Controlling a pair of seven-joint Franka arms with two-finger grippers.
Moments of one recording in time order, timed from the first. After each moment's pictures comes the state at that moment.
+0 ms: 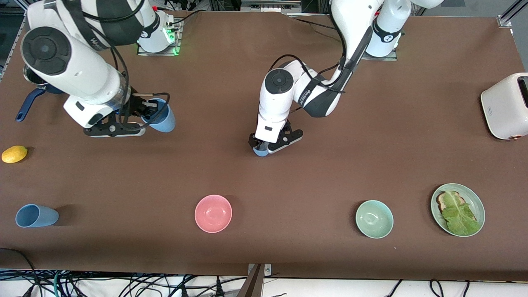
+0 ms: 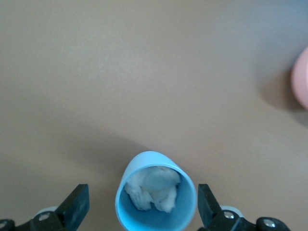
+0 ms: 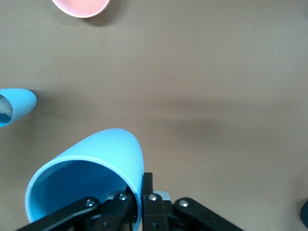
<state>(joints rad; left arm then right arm) -0.73 0.63 -0.02 -1.51 0.00 2.29 -1.29 0.31 0.23 0.05 -1.49 0.00 1.58 0.32</state>
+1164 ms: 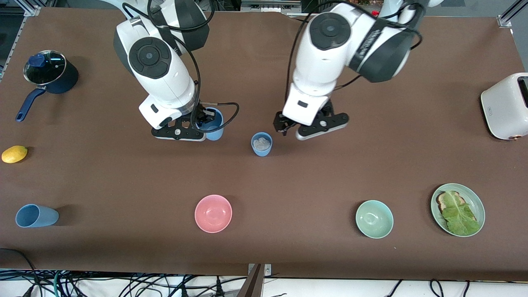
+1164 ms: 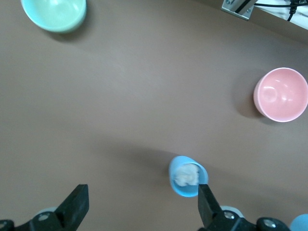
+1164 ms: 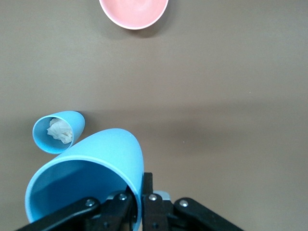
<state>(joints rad) -0.58 0.42 -0.01 -1.28 0.00 1.78 -0.91 0.50 0.38 0.05 -1.39 0.00 1.68 0.62</state>
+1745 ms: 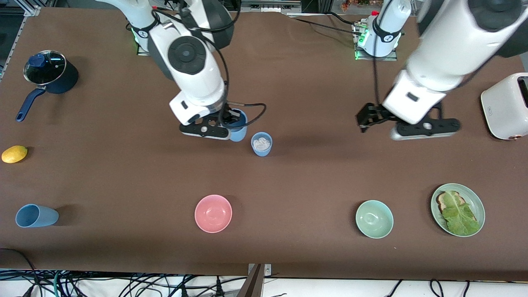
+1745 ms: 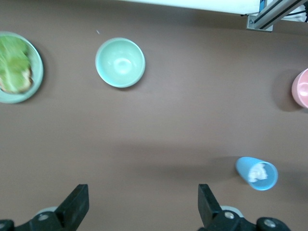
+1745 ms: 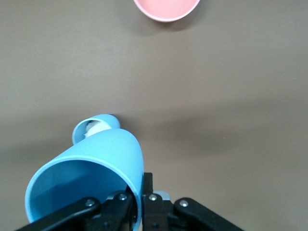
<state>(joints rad) -0.28 0.26 -0.01 -1.28 -0.01 1.61 -0.37 0.61 0.48 0.05 -1.33 0.02 1.78 0.81</state>
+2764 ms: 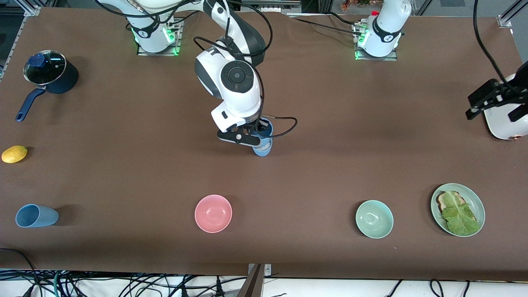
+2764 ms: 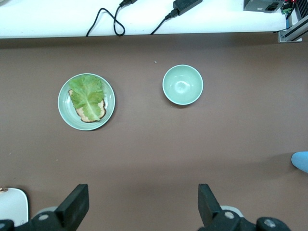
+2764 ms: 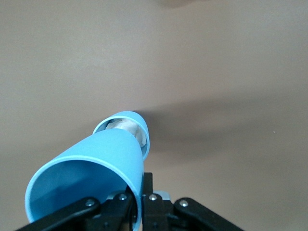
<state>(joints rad) 0.00 0.07 0.00 -1.37 -0.01 1.60 0.02 0.69 0.63 0.05 -1.29 0.01 1.88 0.94</state>
